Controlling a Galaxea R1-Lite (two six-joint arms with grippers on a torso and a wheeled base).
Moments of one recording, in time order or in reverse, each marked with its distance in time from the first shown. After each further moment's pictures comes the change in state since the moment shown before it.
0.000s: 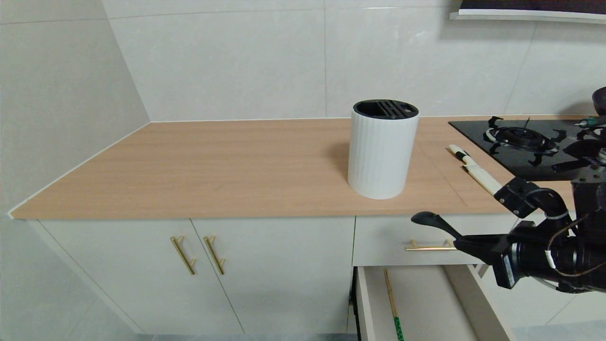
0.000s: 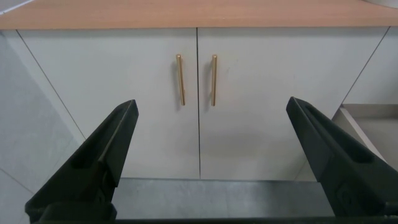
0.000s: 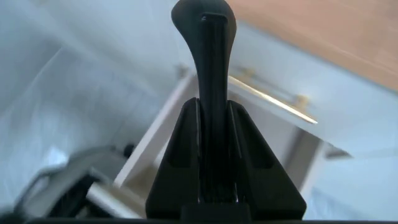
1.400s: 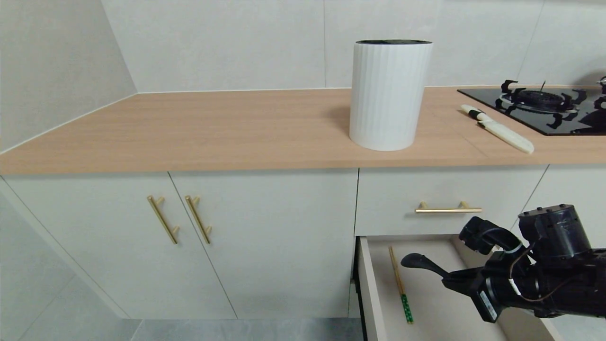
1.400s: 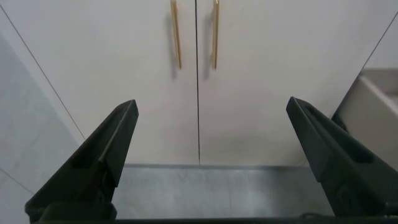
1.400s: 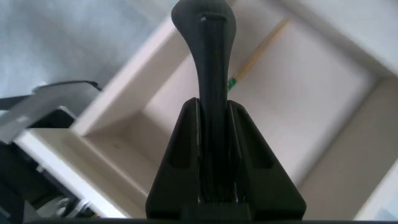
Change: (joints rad) left arm 0.000 0.000 0.000 0.000 0.000 0.000; right arm 0.048 0.166 0.056 -0.004 -0.027 -0.092
